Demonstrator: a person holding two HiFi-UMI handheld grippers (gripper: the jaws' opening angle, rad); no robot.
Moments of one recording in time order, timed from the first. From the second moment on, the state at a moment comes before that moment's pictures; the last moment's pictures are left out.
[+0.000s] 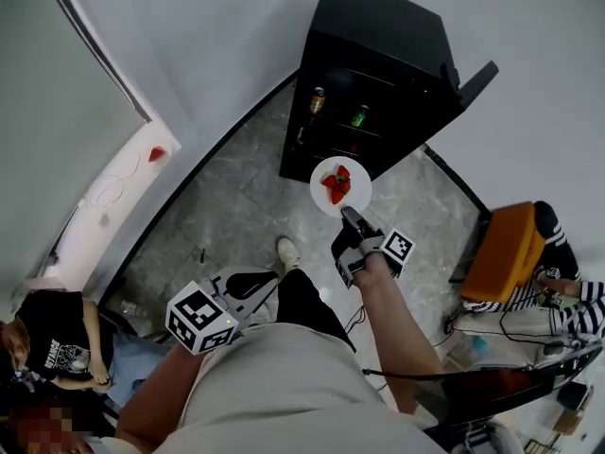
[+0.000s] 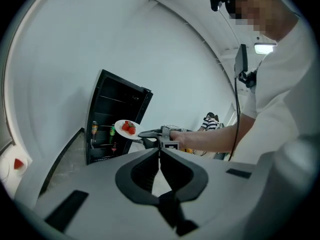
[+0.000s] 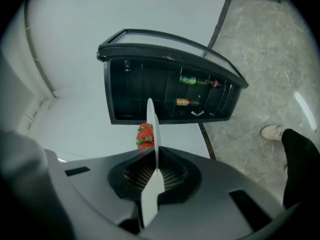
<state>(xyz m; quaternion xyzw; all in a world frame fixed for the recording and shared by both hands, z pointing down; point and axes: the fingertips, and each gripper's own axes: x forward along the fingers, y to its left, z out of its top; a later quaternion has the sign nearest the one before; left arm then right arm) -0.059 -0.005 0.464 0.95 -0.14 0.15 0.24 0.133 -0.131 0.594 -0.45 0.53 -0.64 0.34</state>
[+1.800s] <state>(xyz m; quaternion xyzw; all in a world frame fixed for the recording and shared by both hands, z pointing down) 0.009 -0.200 0.448 0.90 -0.27 0.18 0.29 0.261 -0.485 0.724 -0.53 0.50 -0.63 0.28</state>
